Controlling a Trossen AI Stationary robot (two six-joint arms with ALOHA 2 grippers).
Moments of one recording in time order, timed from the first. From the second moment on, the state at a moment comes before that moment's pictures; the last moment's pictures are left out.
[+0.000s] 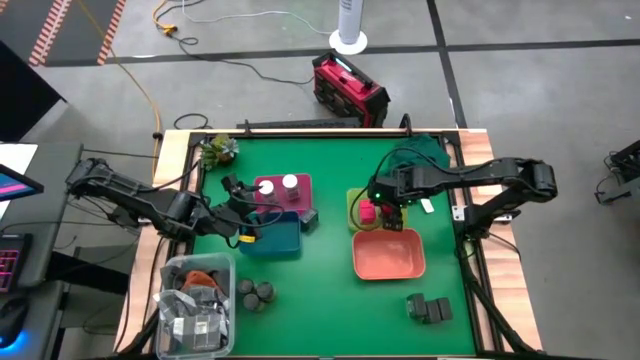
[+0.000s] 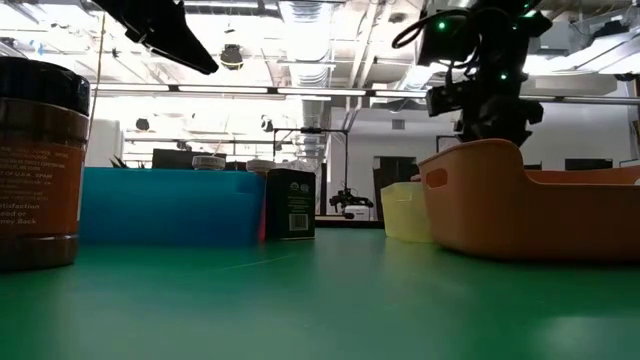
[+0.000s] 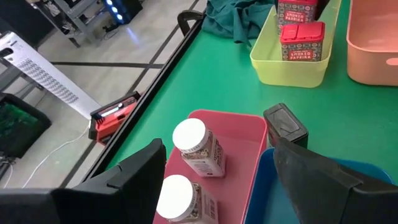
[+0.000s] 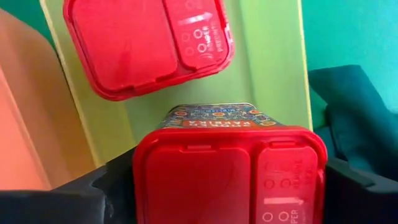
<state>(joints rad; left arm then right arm) -0.32 1.02 0.85 -0.50 -0.85 -0.21 -0.13 1.43 0.96 -0.88 0.16 0.03</state>
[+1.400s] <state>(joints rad) -0.47 1.00 0.65 -0.25 -0.91 -0.36 0.01 1.93 1.57 -0.66 0.11 -0.44</state>
